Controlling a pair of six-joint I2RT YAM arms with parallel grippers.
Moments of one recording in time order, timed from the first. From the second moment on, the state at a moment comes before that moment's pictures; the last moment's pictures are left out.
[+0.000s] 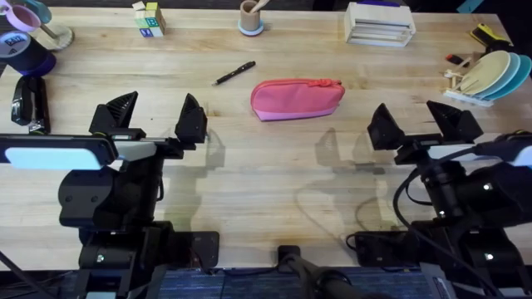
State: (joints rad) left arm 0.00 0.00 0.01 -0.02 0.01 0.00; right arm 0.00 0.00 0.01 -0.10 -0.03 -0.01
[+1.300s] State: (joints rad) left arm 0.00 0.08 0.09 -0.07 0.09 0.02; right arm 0.00 0.11 0.15 -0.31 -0.03 -0.01
